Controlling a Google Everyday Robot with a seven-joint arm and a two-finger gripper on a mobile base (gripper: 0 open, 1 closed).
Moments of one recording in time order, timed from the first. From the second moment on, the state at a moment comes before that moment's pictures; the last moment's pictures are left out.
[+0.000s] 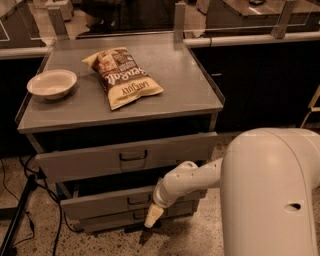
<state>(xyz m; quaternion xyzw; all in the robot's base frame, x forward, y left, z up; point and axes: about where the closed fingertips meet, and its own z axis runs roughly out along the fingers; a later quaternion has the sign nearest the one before) 0.558 0.013 0.403 -0.59 0.78 0.10 0.19</state>
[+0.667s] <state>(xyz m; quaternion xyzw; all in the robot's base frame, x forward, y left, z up) 0.461 -0.007 0.467 -0.58 0.78 0.14 0.18</state>
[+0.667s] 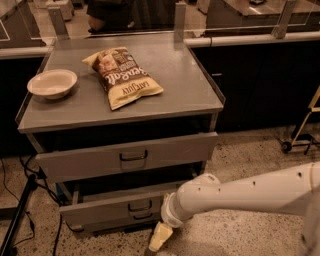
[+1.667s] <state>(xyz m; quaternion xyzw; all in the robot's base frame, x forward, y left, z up) 0.465 -0.010 0.486 -0.57 0.79 0.12 0.19</state>
